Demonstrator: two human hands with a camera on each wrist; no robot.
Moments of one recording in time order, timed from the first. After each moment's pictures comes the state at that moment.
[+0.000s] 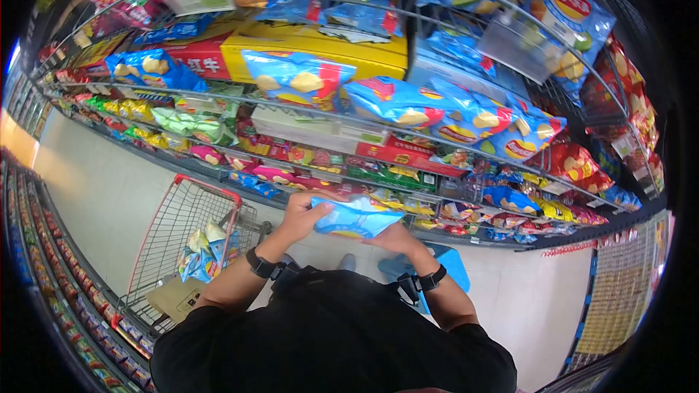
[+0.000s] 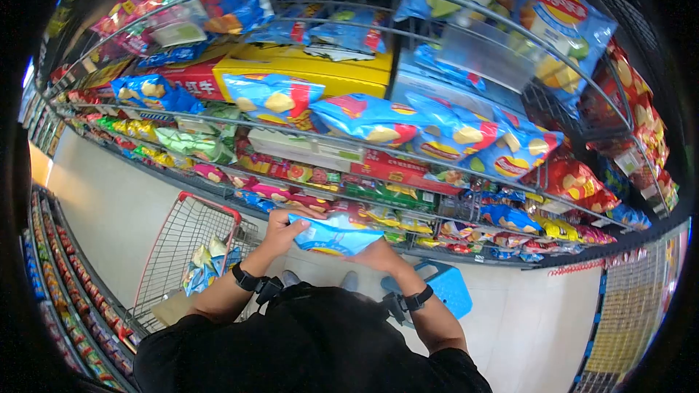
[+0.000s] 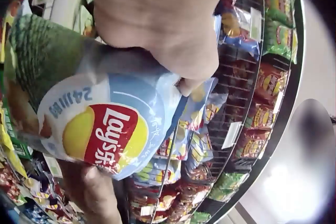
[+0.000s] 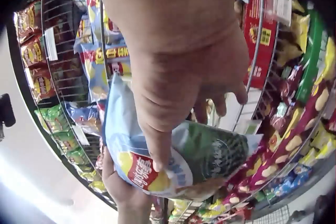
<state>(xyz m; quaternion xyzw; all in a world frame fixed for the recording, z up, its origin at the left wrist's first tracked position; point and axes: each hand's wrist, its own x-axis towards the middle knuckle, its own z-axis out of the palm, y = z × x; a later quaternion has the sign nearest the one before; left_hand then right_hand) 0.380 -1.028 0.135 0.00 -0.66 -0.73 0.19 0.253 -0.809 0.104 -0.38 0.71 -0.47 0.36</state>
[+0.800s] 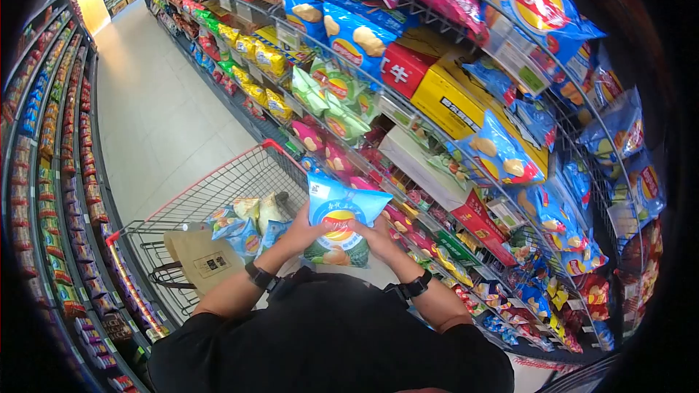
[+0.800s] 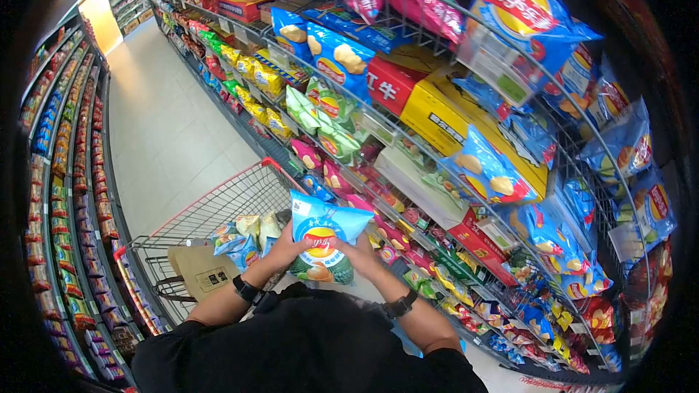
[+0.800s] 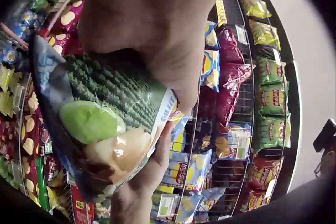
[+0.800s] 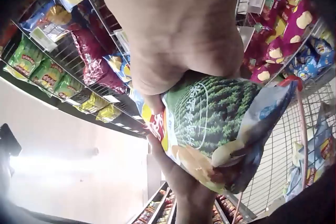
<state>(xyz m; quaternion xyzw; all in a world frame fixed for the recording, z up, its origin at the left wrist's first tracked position) 0.598 -1.167 0.102 0.24 -0.52 -0.77 0.29 0.410 -1.074 0.102 -0.33 0.50 -0.56 0.58</state>
